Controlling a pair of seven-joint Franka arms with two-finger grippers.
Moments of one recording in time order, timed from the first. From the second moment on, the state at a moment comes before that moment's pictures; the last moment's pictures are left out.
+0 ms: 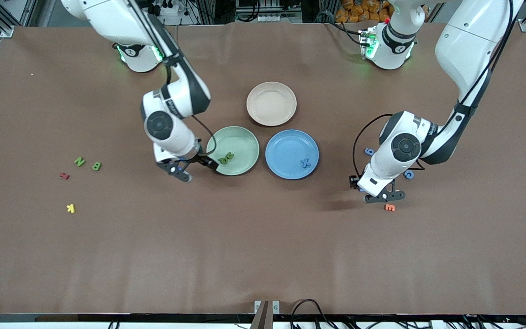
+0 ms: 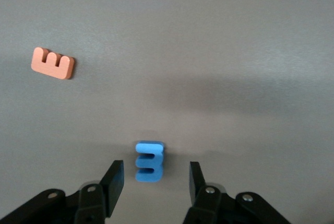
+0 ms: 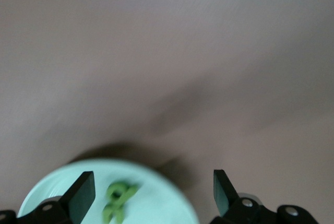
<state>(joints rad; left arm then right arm) 0.07 0.55 -0.40 -1.97 0.33 2.47 -0.63 0.62 0.42 -0.13 -2.02 0.24 2.37 0.86</state>
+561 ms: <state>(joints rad) 0.08 0.57 -0.39 -1.98 0.34 2.49 -0.63 0.35 0.42 -0.14 -2.03 0.12 2.35 0.66</state>
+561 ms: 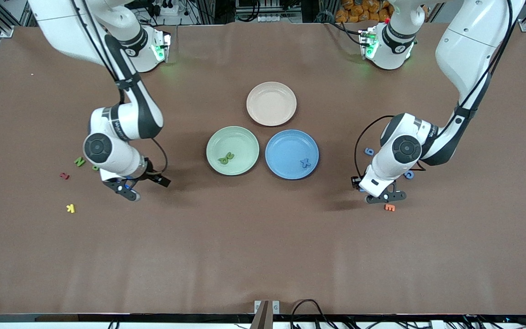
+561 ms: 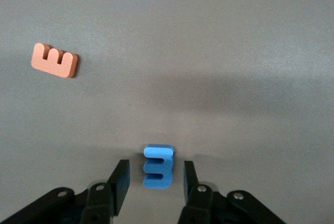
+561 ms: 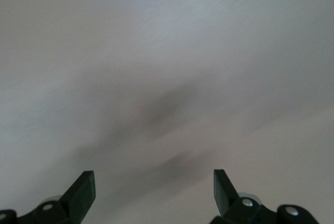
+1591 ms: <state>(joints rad) 0.07 0.58 -0.39 -1.99 0.35 2.51 -0.63 -0.07 0.31 -0.06 -2.18 -0.04 2.41 0.14</state>
